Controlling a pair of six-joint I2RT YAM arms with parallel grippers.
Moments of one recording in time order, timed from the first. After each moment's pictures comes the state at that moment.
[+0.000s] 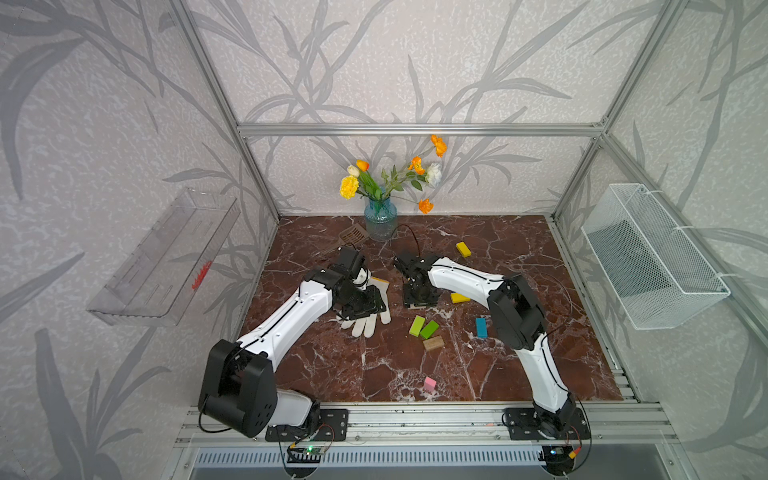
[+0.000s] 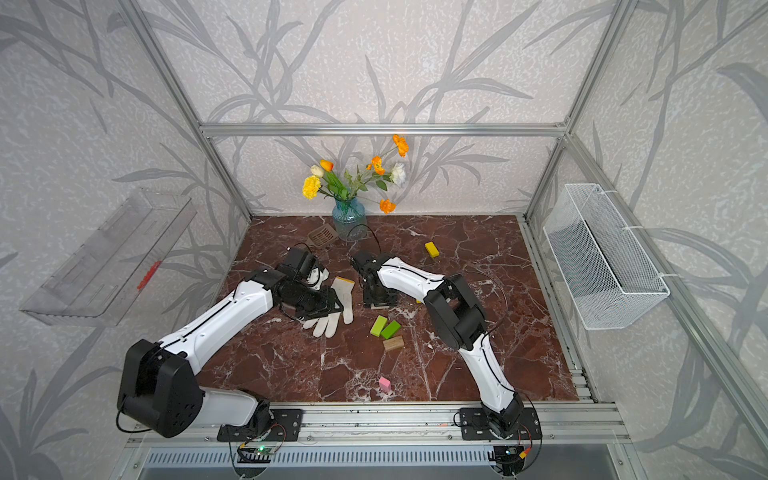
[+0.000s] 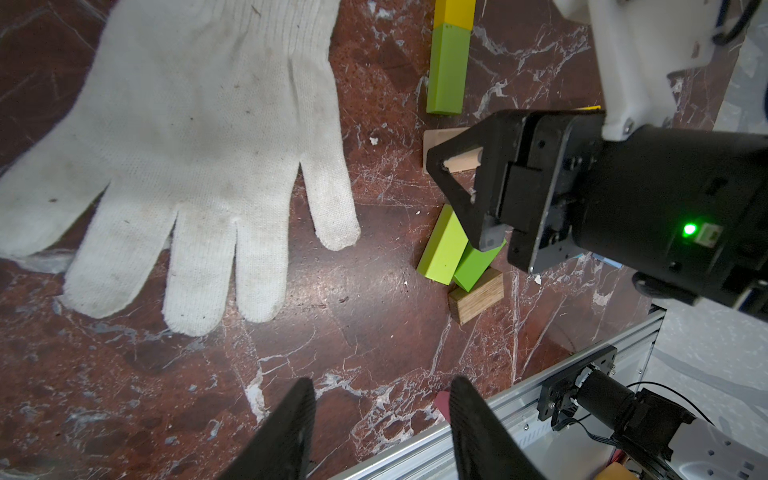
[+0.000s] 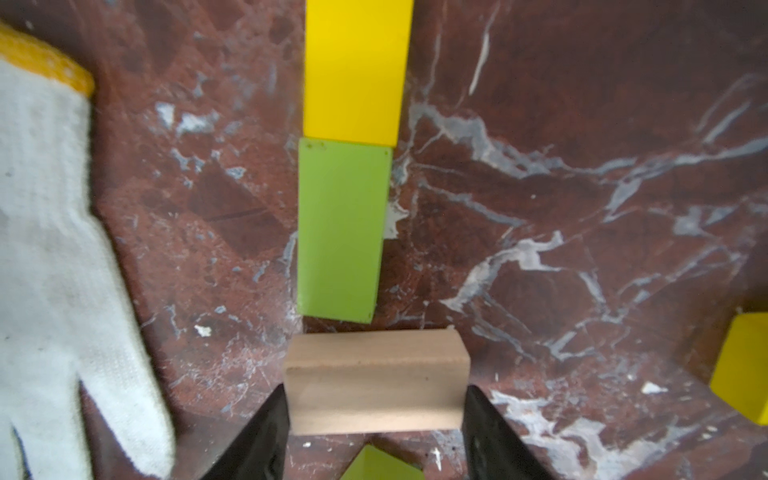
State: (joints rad) left arm -0.36 1.39 1.05 -0.87 0.37 -0.51; right arm 0.78 2.24 1.79 -0.96 0.03 0.72
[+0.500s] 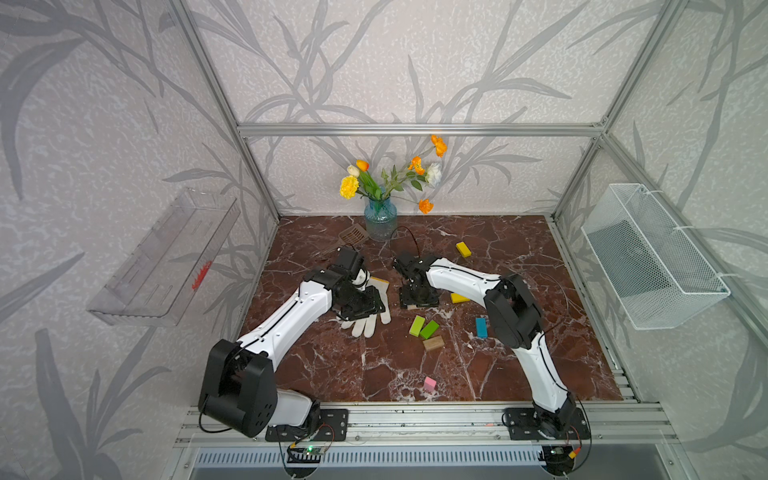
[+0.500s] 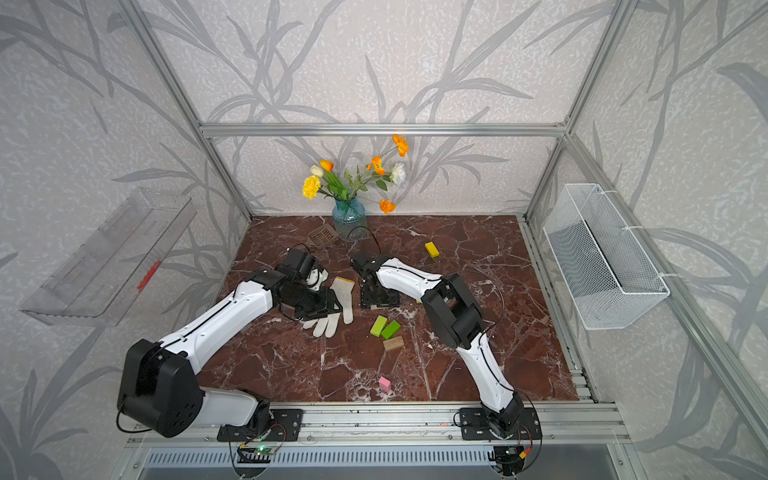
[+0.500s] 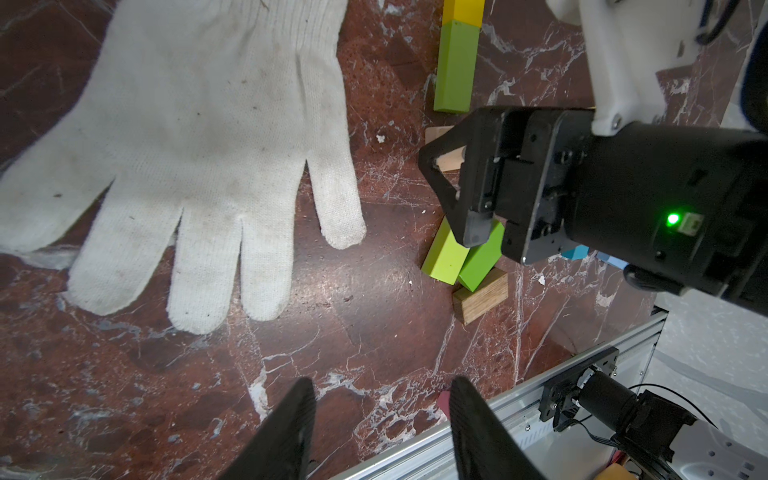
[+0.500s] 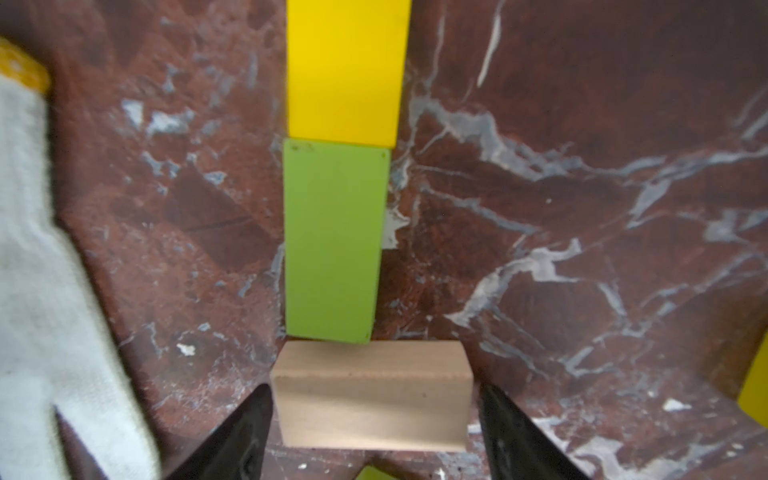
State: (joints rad) left arm -0.35 1.39 1.04 -0.87 0.37 -0.50; right arm 0.78 2.26 1.79 -0.96 0.03 0.72
